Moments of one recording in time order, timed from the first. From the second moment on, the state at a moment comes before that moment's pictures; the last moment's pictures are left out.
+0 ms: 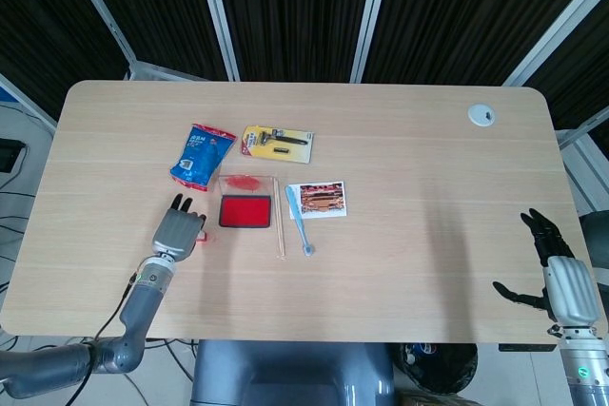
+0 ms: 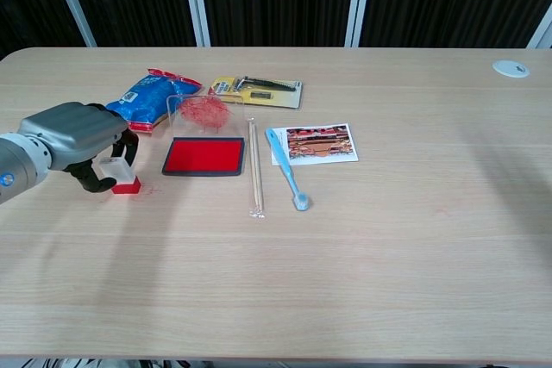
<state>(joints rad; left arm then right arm) -0.64 -1.67 -0.11 -1.36 0.94 1.02 0.83 0.09 -1.14 0.09 -1.63 -1.48 1.47 0.27</state>
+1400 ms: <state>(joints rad) -0.77 -1.80 -0.19 -1.23 1.05 1.07 0.87 0.09 -1.14 0.10 -1.63 -1.48 1.46 0.28</state>
